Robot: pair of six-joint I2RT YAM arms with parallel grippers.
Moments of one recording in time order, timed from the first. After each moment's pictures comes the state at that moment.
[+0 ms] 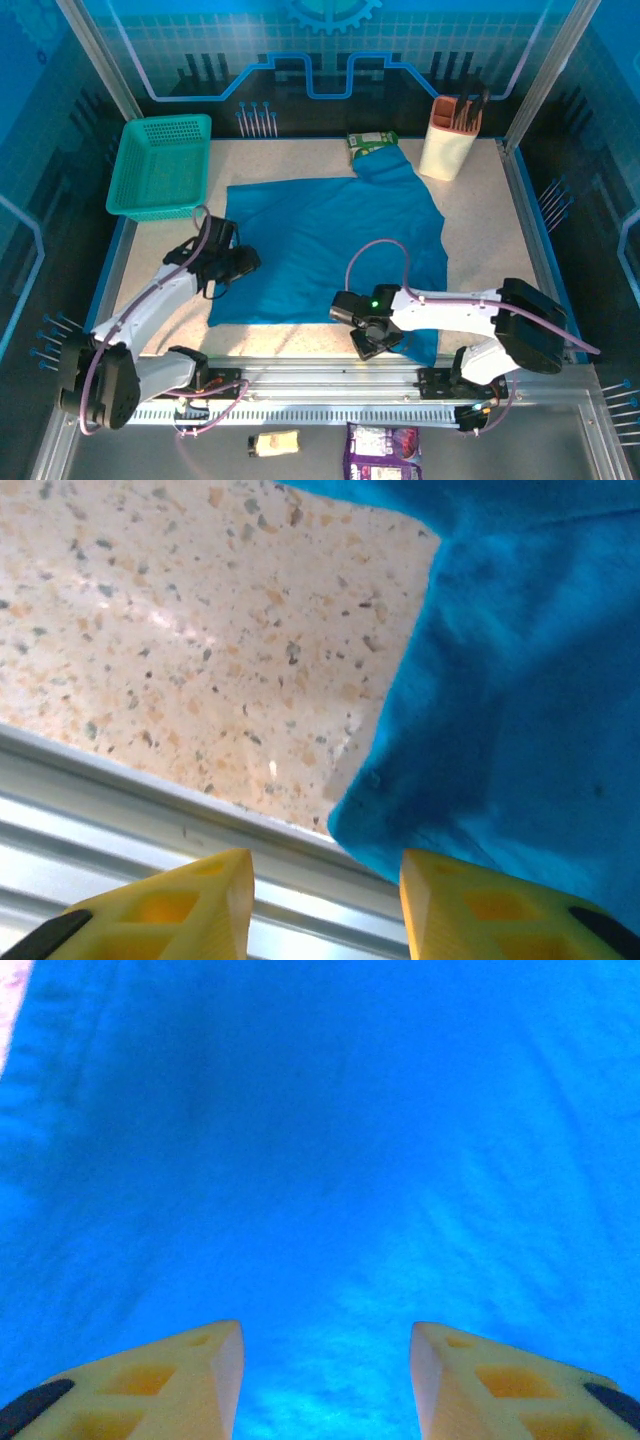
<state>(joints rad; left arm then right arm) -0.23 1.12 0.70 -0.62 0.09 -0.78 1.16 1.47 0.82 -0.94 0.00 0.75</state>
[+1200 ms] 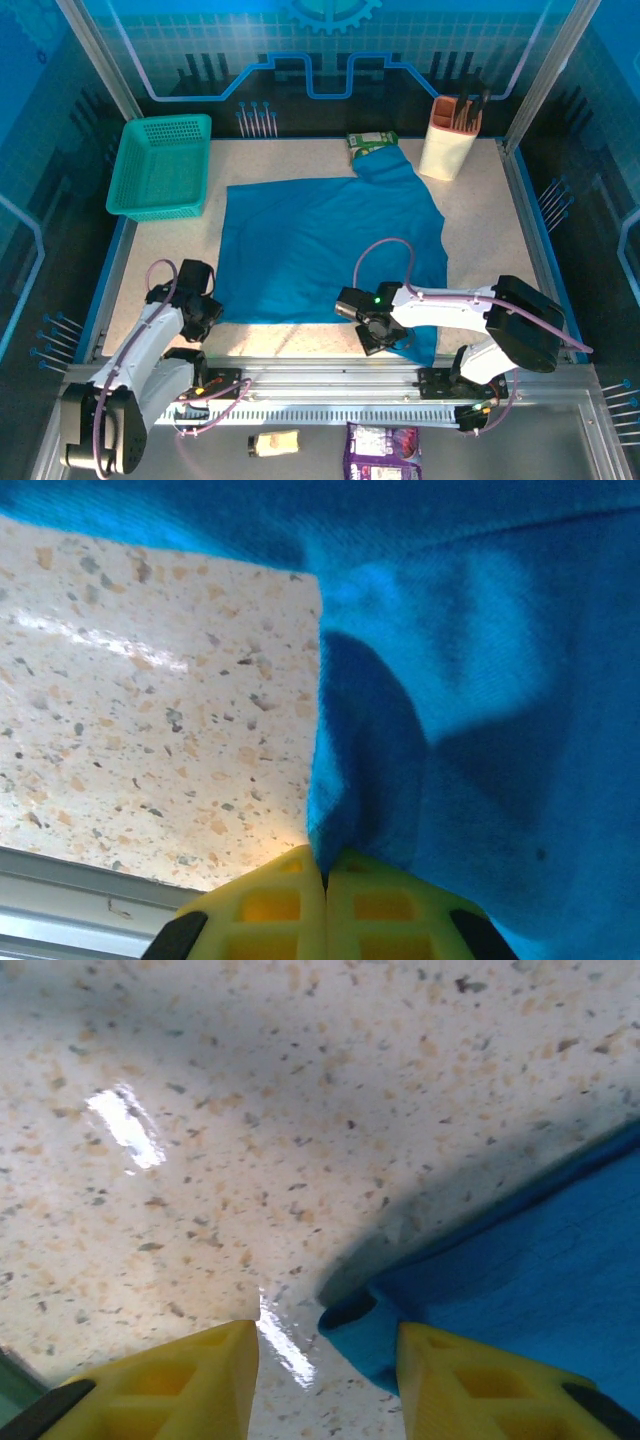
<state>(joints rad) -0.05 0.91 0.43 -0.92 -0.04 -1.18 1.09 1.48 0.76 -0.89 0.02 0.76</state>
